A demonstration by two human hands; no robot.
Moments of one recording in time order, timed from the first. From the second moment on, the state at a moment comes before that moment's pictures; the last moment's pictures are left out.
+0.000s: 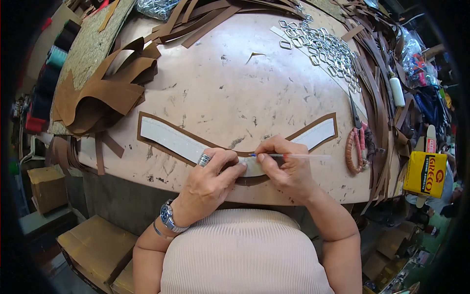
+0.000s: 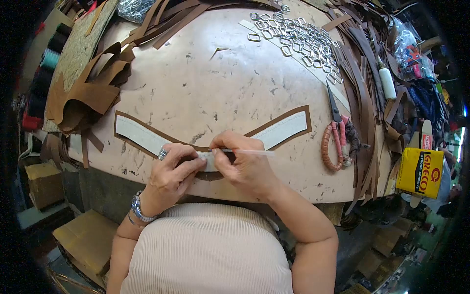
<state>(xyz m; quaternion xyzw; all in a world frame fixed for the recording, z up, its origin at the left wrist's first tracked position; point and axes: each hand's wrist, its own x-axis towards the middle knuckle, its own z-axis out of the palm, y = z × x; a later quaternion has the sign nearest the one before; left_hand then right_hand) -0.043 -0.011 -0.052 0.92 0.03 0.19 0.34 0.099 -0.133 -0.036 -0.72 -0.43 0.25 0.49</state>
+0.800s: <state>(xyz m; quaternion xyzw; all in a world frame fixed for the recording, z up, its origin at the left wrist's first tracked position) -0.042 -0.008 -0.053 0.92 0.02 0.20 0.34 0.096 -0.128 -0.042 -0.71 -0.48 0.19 0.48</state>
